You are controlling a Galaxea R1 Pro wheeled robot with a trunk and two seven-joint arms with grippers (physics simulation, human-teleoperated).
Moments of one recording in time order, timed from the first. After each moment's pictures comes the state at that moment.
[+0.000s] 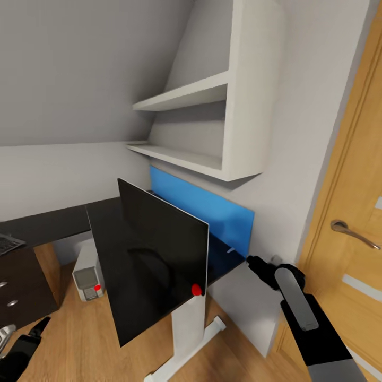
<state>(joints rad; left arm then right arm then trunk) 0.12 0.05 0.57 -1.60 1.02 0.43 0.11 -0.48 -0.06 0.10 -1.42 -1.10 0.55 -0.90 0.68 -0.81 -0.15</state>
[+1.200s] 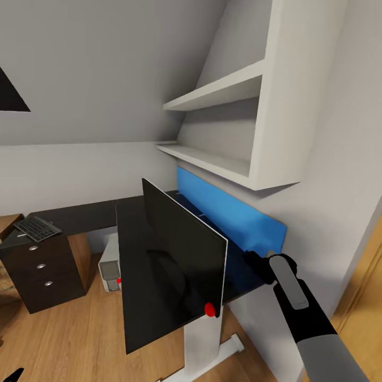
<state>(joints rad) 0.24 -0.01 0.68 -1.54 1.01 0.42 0.11 -0.58 -0.03 0.09 -1.29 -1.19 0.53 -0.94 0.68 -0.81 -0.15</state>
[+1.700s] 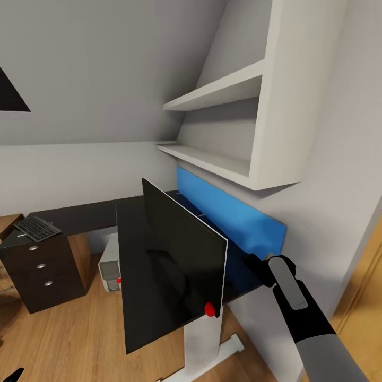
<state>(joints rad) 0.24 -0.01 0.68 -1.54 1.01 0.42 0.11 -0.58 -0.03 0.09 -1.26 -1.19 0.53 -0.94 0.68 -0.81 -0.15</state>
